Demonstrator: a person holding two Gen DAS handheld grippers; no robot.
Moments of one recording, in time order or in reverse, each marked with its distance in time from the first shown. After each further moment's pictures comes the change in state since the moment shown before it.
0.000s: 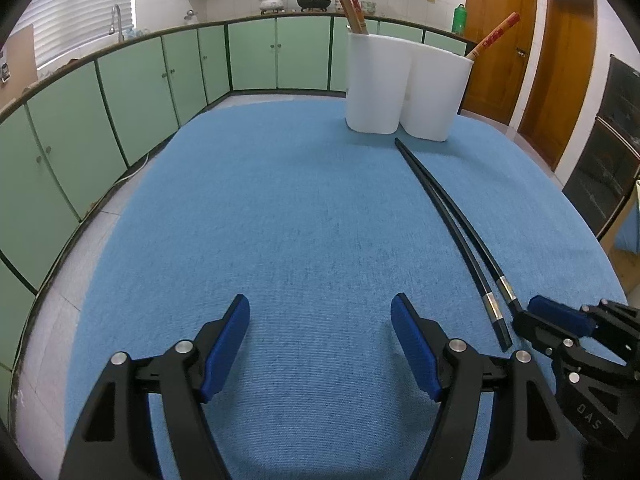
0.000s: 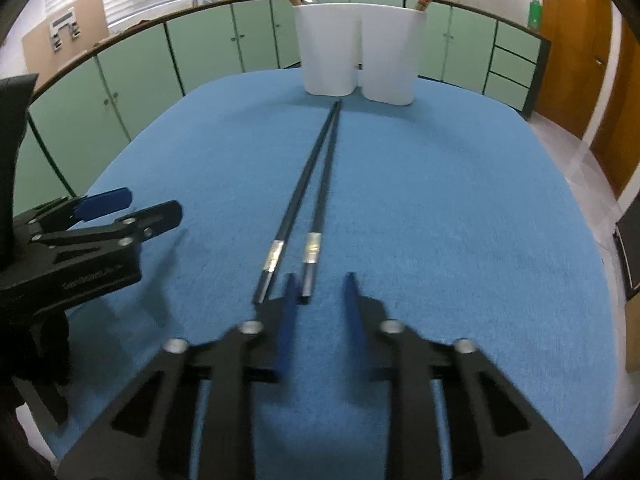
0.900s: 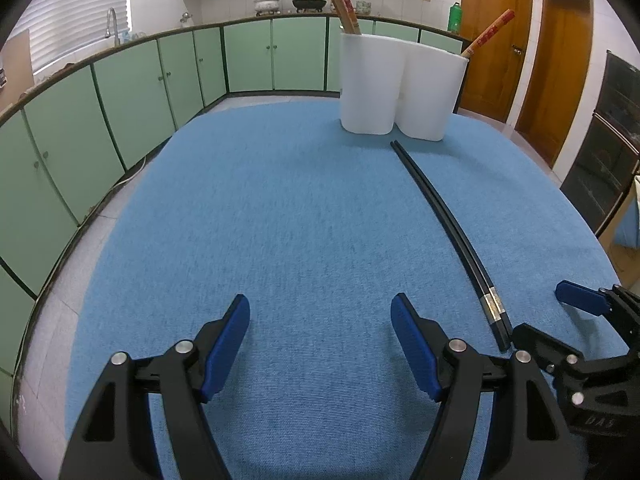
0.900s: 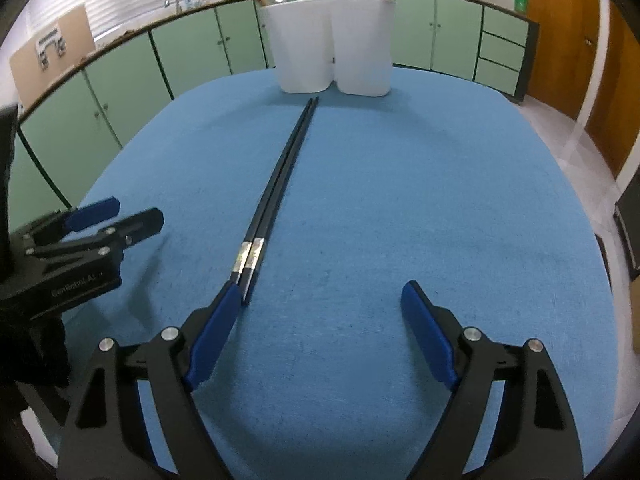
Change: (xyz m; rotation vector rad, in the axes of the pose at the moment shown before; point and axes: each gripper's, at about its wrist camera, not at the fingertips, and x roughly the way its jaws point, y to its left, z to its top) left arm 0.003 -0.003 0.004 0.019 0.000 -0.005; right arm 0.005 -0.019 0.002 0.052 0.016 -0.009
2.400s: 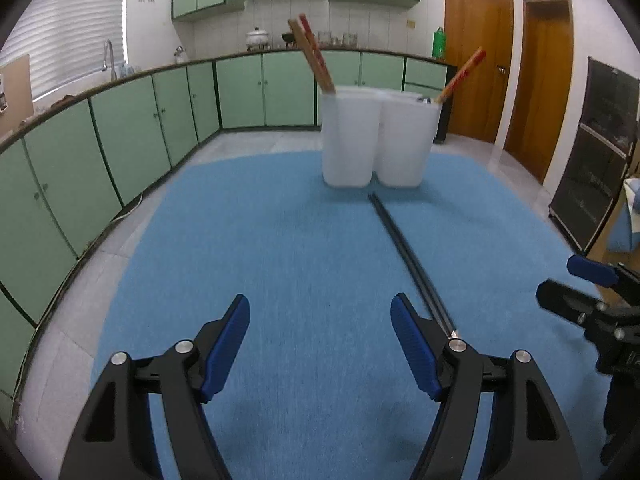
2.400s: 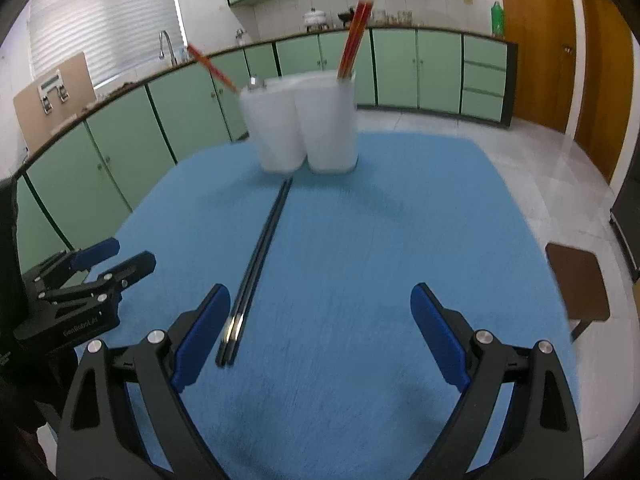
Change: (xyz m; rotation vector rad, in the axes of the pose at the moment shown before) left arm -0.026 -0.013 0.013 0.039 -0.119 -0.011; right arm -0.036 -0.026 0.013 0.083 -0.143 0.026
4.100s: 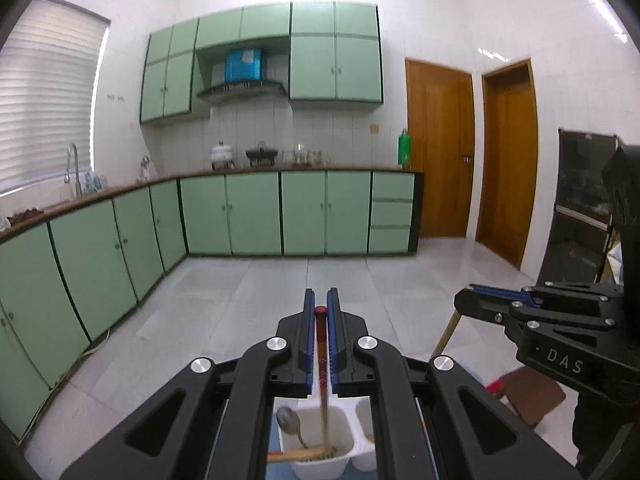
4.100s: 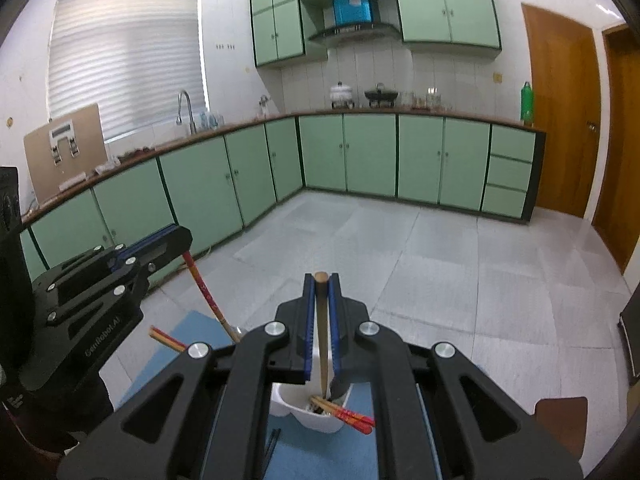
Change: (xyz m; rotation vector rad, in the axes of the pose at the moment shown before) left arm 0.012 -0.030 0.269 0.076 -0.393 -0.109; right arm 0.010 -0.025 0.295 -0.109 -0.238 0.039
